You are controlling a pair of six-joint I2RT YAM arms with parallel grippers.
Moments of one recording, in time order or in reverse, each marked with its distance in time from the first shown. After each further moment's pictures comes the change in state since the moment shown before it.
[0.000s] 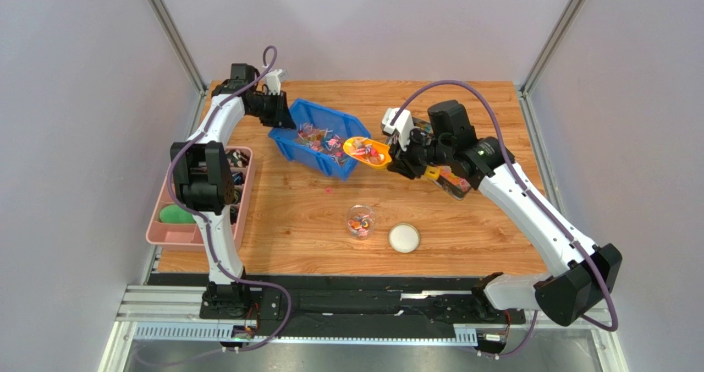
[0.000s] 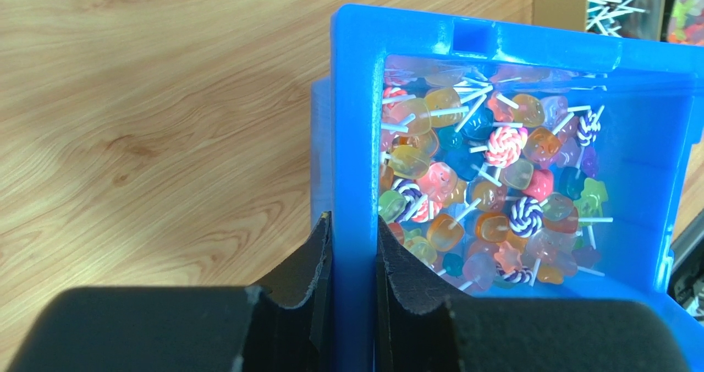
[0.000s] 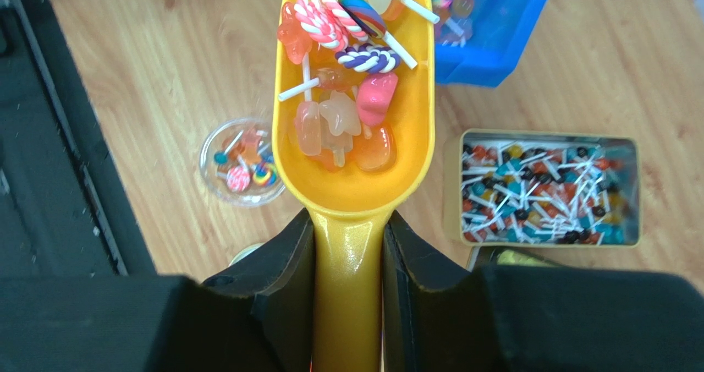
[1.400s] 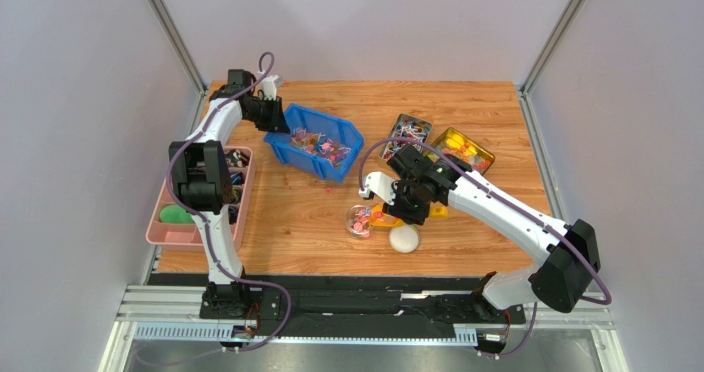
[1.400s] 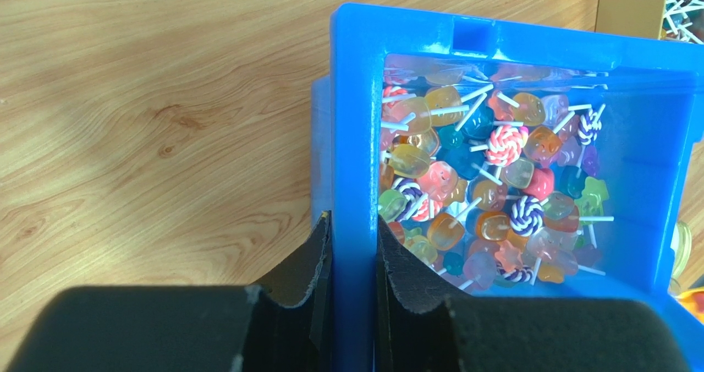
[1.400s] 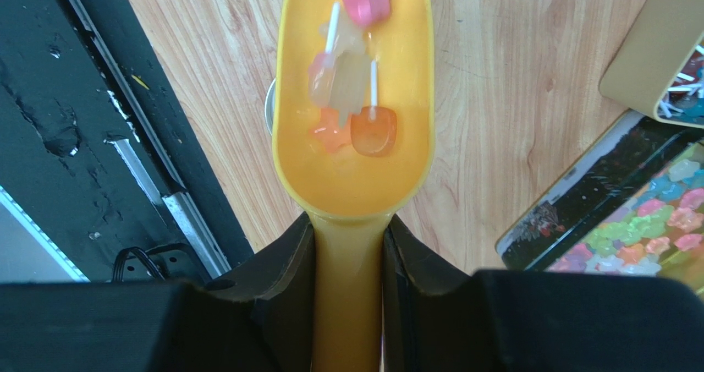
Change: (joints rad) left arm 0.031 0.005 -0.060 0.043 -0.063 0.017; right arm 0.239 0.063 -0.142 -0.391 0.320 -0.118
